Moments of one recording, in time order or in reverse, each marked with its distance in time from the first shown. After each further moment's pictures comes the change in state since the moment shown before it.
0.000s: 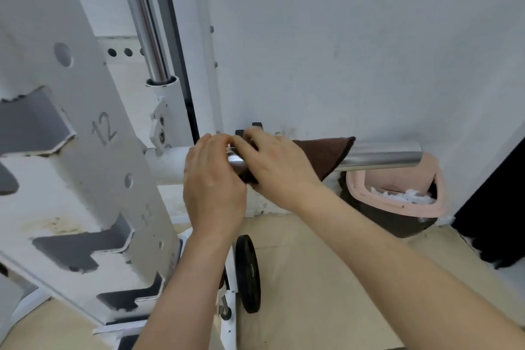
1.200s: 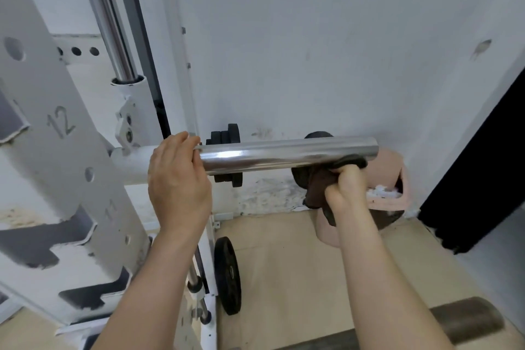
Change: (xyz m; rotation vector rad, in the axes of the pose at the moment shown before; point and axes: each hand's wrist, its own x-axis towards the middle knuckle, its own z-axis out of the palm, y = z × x) left_hand 0.000 -0.013 0.006 0.050 0.050 0.056; right_hand -0.092 0.097 0.015 1.922 0.863 1.386
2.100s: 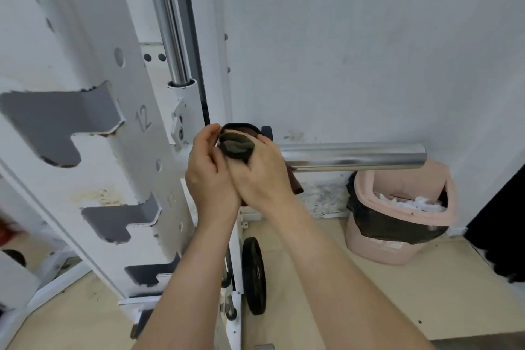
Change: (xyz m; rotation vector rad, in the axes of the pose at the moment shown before) left_hand 0.006 0.007 -0.017 -0.514 0.112 -0.355; right_hand -0.116 0.088 0.123 -1.165 -0.844 -0.766
